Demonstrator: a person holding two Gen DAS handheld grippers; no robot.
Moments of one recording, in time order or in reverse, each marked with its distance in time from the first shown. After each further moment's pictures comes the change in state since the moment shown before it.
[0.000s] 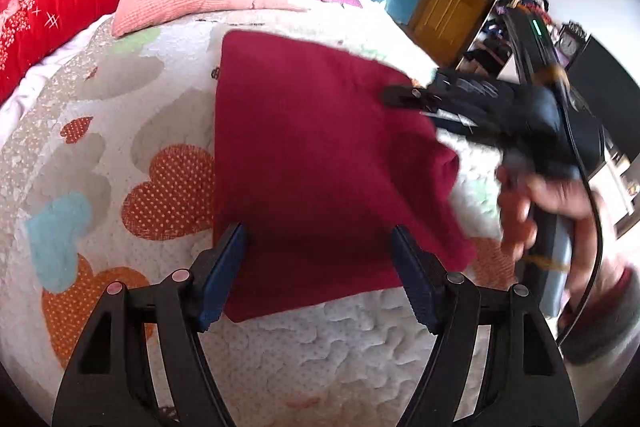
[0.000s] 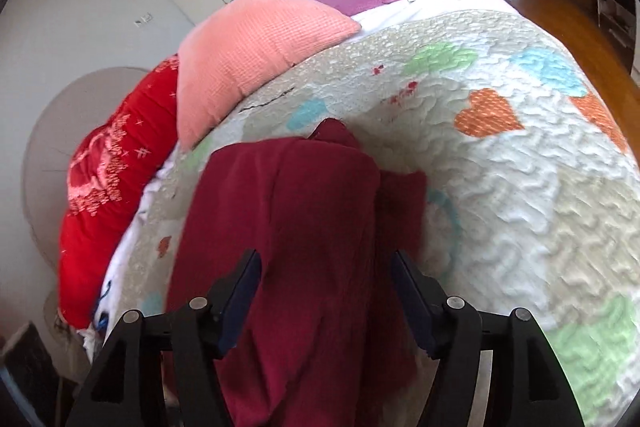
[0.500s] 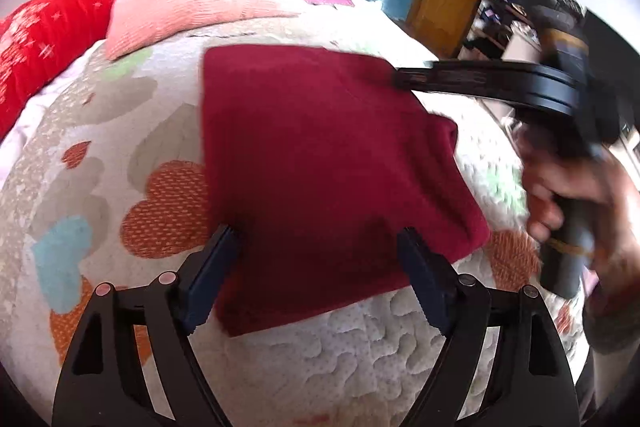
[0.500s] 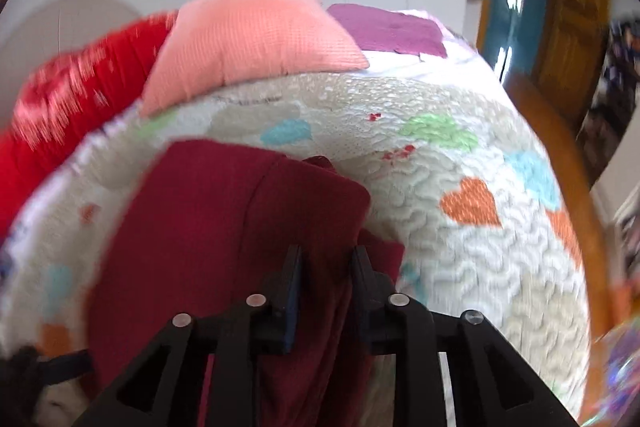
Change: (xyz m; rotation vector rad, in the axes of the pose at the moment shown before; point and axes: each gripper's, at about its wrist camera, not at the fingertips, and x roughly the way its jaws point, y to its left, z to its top) left arm 0.004 -0.007 -0.001 0.061 -0.036 0.043; right arm -0.001 0.030 0.006 -0.284 -0.083 -0.236
